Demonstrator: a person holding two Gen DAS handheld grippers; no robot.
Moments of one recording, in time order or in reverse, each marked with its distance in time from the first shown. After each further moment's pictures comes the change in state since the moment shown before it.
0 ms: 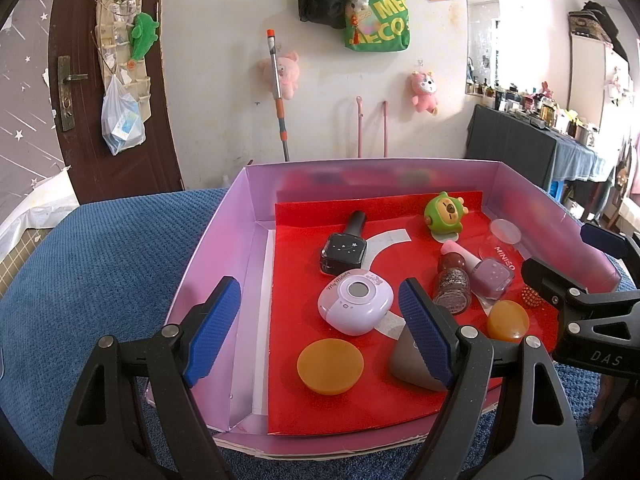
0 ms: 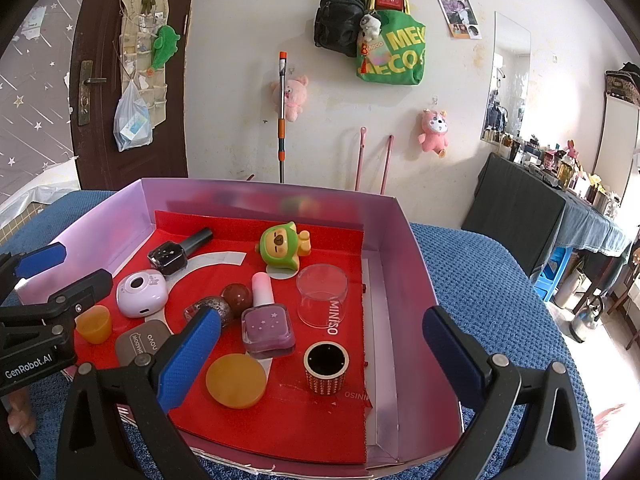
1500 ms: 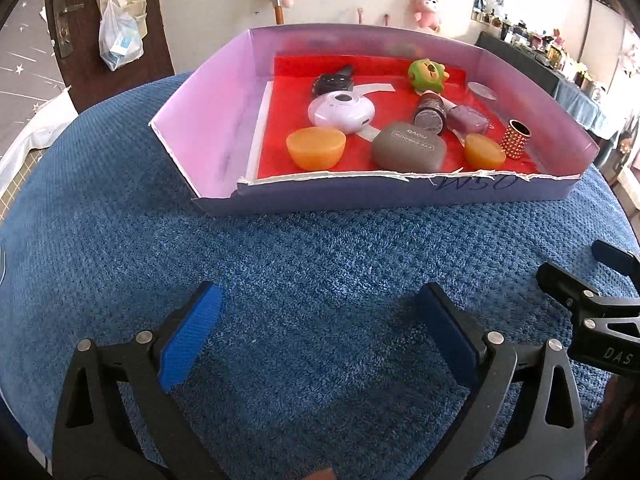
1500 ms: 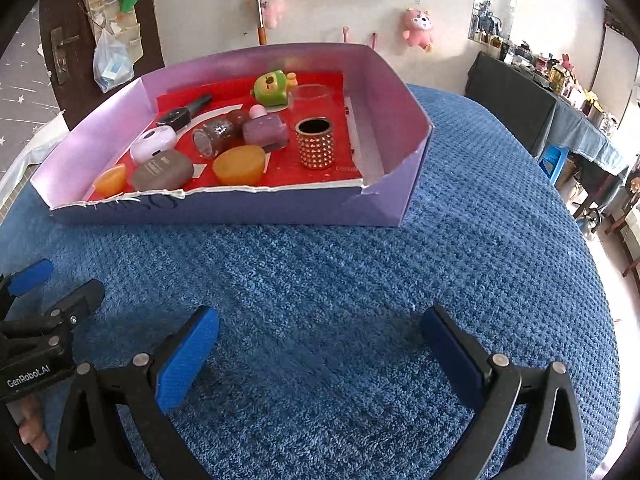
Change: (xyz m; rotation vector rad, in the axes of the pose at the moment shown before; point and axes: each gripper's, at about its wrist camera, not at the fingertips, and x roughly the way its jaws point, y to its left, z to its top) left arm -0.046 -0.009 -0.079 -0.026 0.346 -0.011; right arm -0.054 -0.006 -0.088 0.101 0.376 0.004
